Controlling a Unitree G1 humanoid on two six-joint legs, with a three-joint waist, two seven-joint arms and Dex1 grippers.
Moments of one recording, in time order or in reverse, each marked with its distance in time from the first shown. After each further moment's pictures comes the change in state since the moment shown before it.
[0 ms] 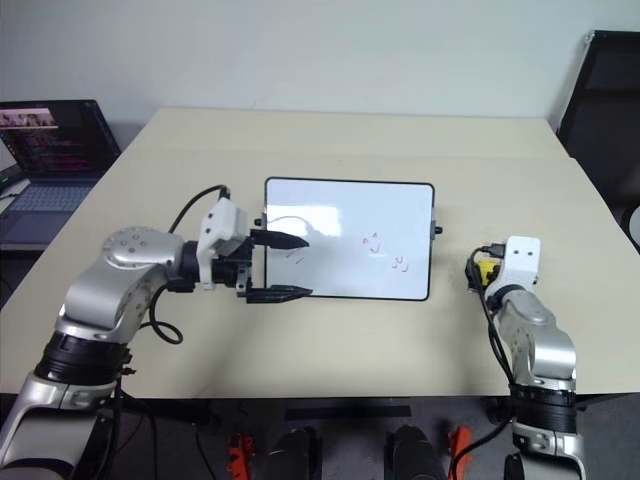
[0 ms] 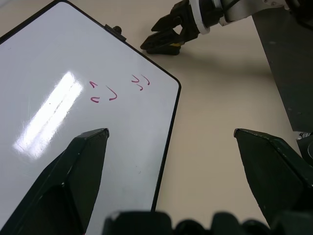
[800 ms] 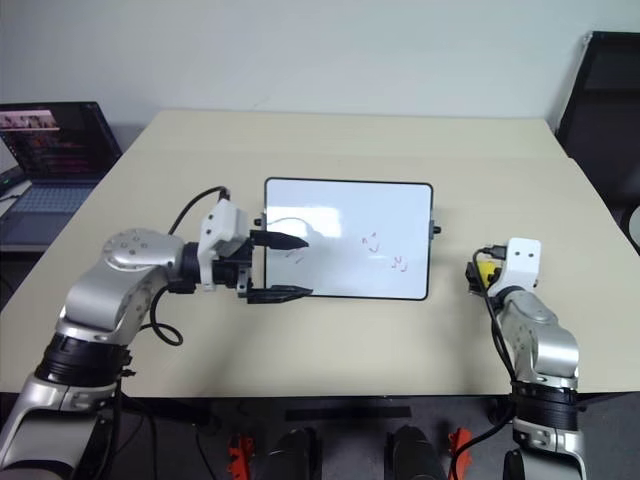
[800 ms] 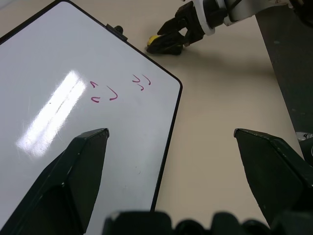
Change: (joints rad) left arm 0.008 -0.001 0.000 -0.001 0.000 -0.002 0.018; right arm 0.000 -0.001 -0.009 0.023 -0.010 0.026 0.032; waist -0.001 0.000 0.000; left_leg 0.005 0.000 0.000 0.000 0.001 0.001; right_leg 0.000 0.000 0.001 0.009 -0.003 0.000
